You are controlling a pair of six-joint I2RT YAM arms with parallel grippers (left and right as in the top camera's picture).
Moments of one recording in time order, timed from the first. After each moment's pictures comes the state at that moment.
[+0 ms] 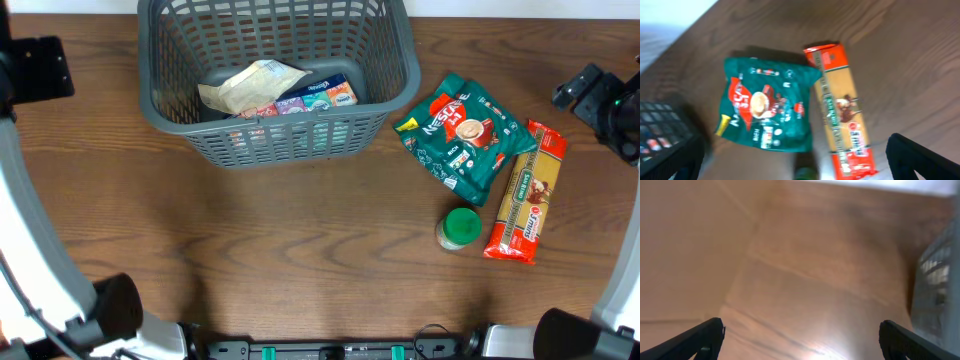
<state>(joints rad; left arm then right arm) 0.33 1.74 2.33 -1.49 -0.21 0.13 -0.33 1.56 1.84 -1.30 0.00 0.41</state>
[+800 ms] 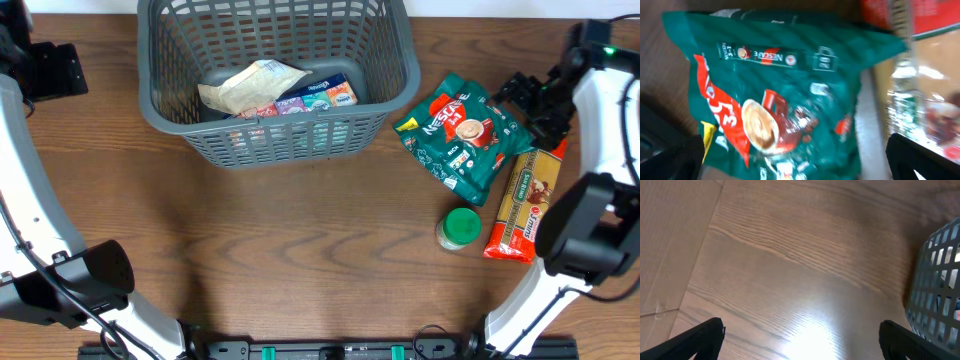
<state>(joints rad) 0.36 1.88 2.29 -1.46 -0.13 0.10 -0.26 2.06 1.84 -1.19 -0.16 0.51</state>
